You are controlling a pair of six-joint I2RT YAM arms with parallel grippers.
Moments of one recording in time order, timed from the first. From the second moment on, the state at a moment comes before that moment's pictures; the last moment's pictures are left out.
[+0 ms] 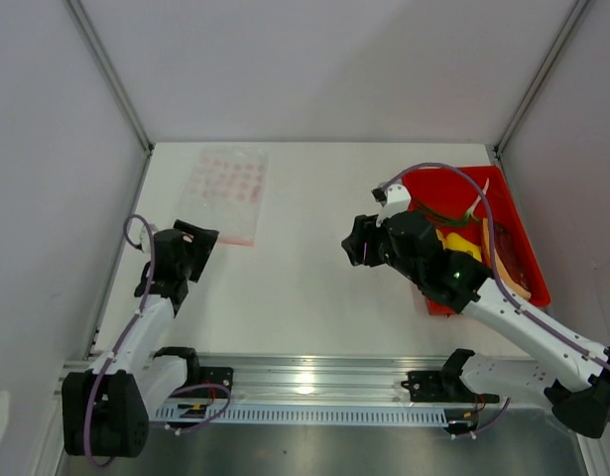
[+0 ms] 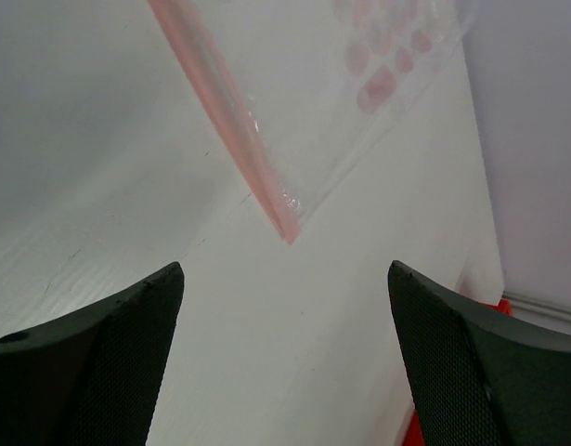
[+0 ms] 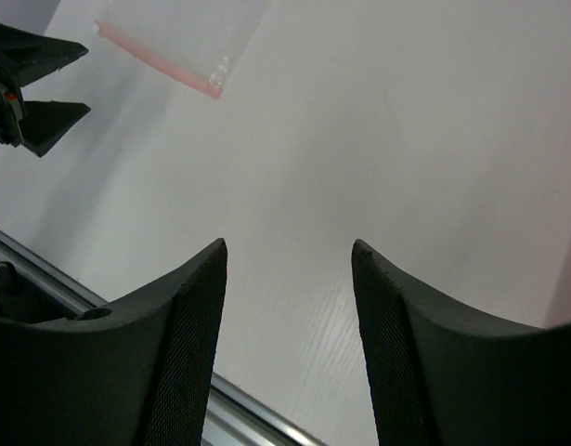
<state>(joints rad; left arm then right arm) -0.02 0.92 0.49 -0.14 -0.11 -1.08 0.86 1.05 1.06 -0.42 0.24 0.42</state>
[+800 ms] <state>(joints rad) 0.11 1.52 0.42 0.59 0.07 -1.27 0.85 0.79 0.96 -0.57 0.28 0.41</state>
